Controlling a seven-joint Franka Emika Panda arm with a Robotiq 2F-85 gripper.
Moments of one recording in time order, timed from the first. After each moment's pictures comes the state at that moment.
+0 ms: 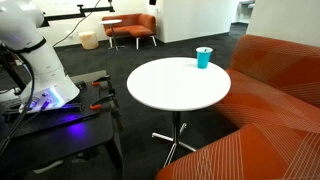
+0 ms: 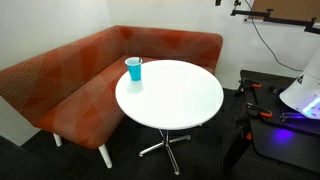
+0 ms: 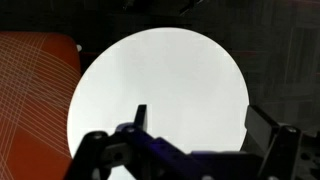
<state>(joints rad) -0.04 -0.20 -0.31 -2.07 0.15 1.66 -0.39</state>
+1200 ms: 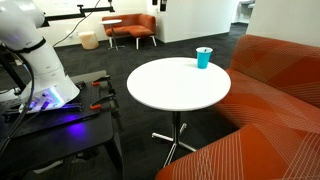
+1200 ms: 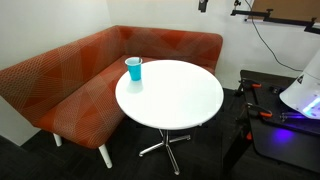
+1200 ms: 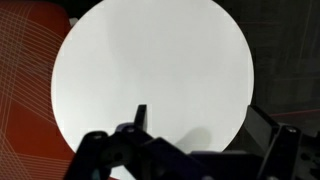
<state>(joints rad) -0.06 -0.15 -0.16 -2.11 0.19 1.88 -0.26</state>
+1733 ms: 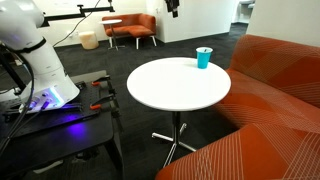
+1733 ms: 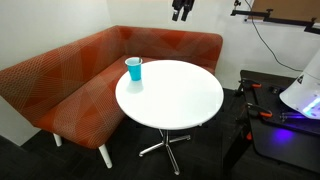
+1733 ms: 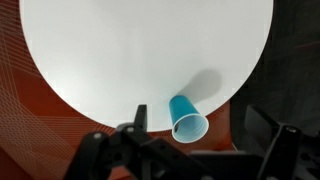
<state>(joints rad) -0.04 -0.08 -0.05 -2.19 0.19 2.33 0.01</state>
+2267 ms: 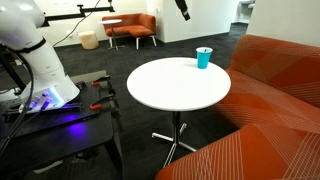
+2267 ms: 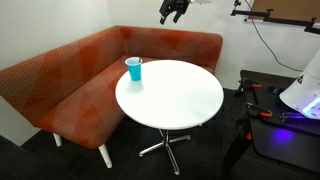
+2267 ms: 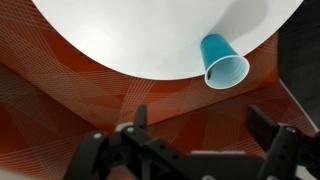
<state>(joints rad) -0.06 0.00 -0.01 -2.26 -0.24 2.74 0.55</state>
